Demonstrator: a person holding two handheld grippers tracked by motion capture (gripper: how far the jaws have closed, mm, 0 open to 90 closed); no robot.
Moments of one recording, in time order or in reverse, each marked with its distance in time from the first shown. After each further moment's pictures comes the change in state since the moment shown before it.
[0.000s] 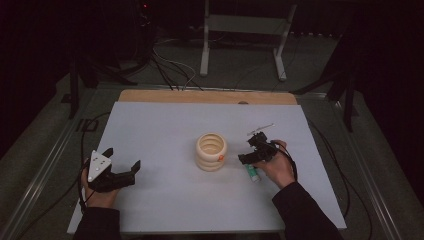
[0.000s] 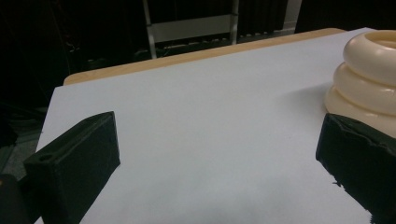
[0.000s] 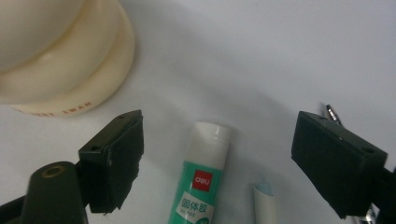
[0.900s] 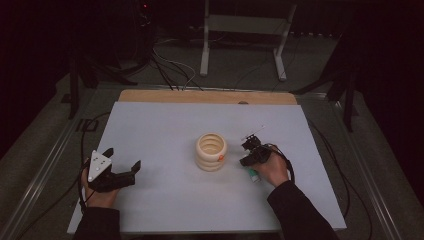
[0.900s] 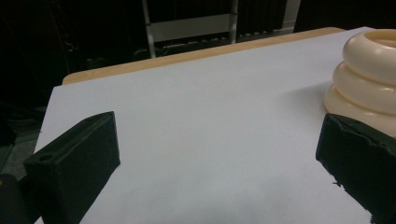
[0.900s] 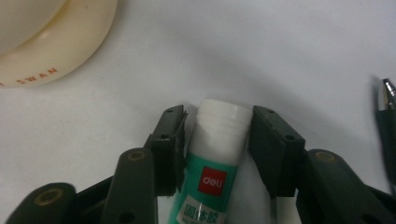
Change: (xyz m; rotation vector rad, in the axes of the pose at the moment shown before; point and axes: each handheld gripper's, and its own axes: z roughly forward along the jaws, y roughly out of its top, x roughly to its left) left arm 0.000 0.000 0.000 0.002 -0.005 0.002; right arm 0.003 -0.002 0.030 0.161 0.010 -0.025
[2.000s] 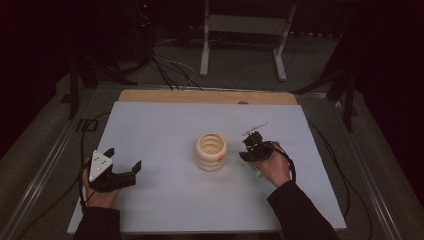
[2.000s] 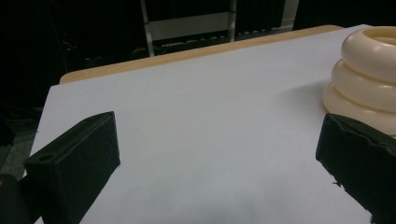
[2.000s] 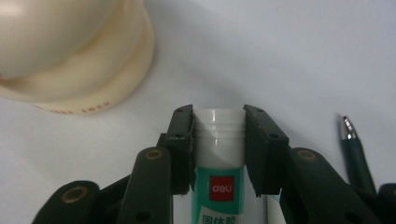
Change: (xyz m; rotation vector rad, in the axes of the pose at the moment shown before) left arm -0.001 0.000 0.001 0.006 -0.004 0.001; right arm 0.007 0.005 -0.032 -0.144 0.001 -0.026
